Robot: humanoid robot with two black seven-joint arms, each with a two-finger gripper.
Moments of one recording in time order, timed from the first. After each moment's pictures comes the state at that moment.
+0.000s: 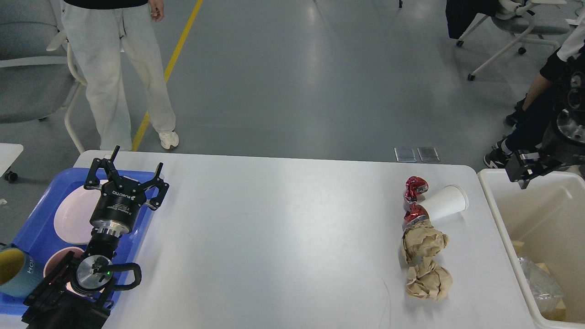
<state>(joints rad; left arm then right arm) -0.36 0.15 -1.36 -0.68 0.20 -0.60 -0.25 2.15 -0.40 -1.45 1.32 -0.44 0.77 -0.16</state>
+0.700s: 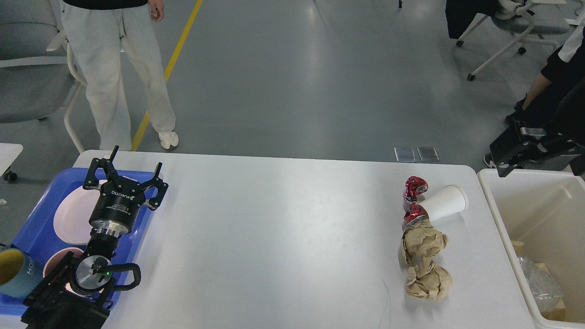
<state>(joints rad) -0.36 0.15 -1.36 -0.68 0.20 -0.60 -0.25 2.70 -0.38 -1.53 1.71 -0.15 0.77 -0.17</state>
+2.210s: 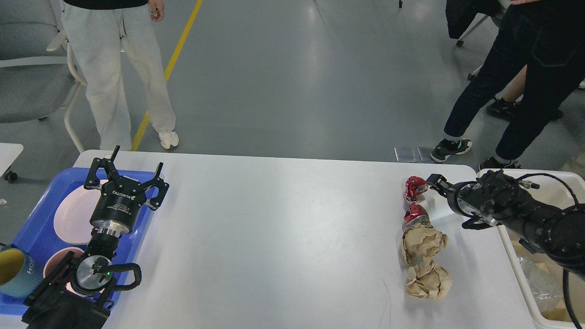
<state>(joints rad) -0.36 0.15 -1.36 -0.68 0.20 -0.60 -0.25 1.02 -0.21 -0.77 0.34 0.02 0.09 -0.19</state>
